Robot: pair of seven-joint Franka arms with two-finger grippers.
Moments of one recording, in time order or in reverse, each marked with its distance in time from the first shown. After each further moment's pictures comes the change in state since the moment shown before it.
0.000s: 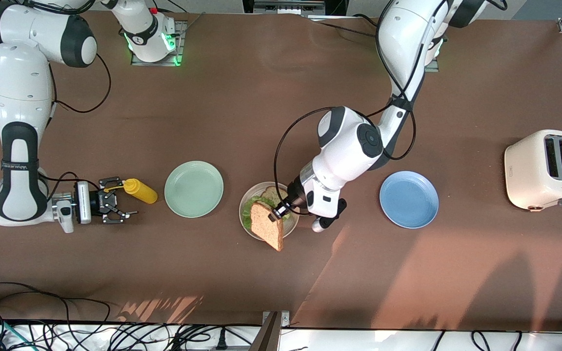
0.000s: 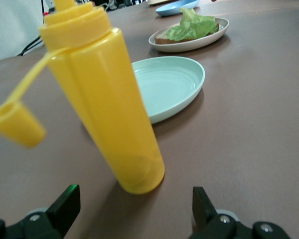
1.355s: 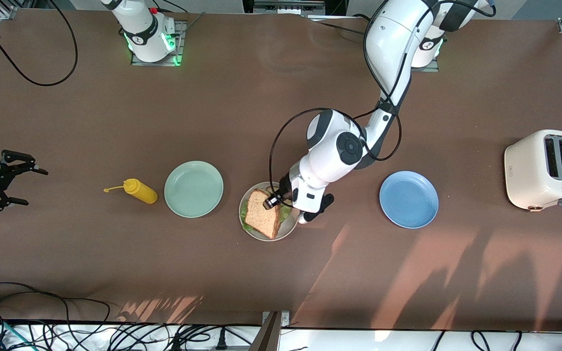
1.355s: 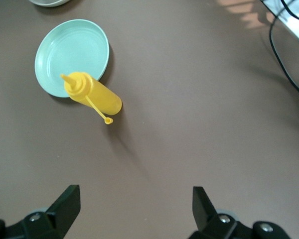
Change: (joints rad) left arm -0.031 0.038 0.003 -0.045 0.000 -0.097 0.050; right arm 0.011 -0.630 0.037 -0.244 -0.616 0.325 0.910
